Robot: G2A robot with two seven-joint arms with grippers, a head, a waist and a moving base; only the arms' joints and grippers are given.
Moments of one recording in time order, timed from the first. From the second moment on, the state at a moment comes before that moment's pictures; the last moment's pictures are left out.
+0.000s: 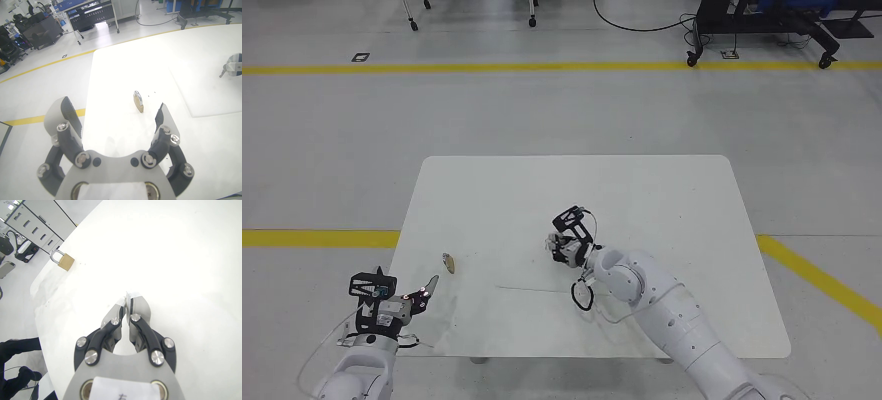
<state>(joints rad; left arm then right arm) 1.73 -1.15 -1.60 -1.80 1.33 0.00 0.00 -0.82 -1.37 0.86 -1.05 -0.84 -0.34 0.34</state>
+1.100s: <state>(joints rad) 1.79 -1.15 -1.62 -1.86 1.46 0.13 0.12 -1.35 -1.19 1.41 -1.45 -0.95 -0.95 -0.26</state>
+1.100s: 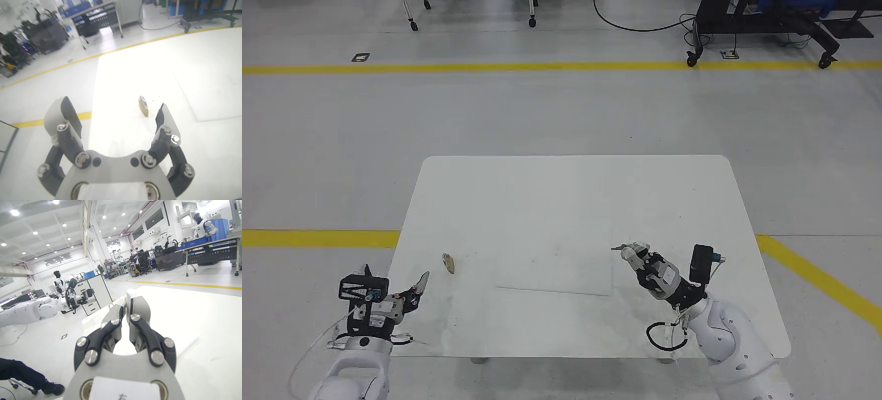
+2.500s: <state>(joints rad) 1.51 -1.13 -1.47 -1.83 0.47 -0.60 -0.38 -1.35 -1.19 1.41 -1.45 -0.95 -0.95 -0.26</state>
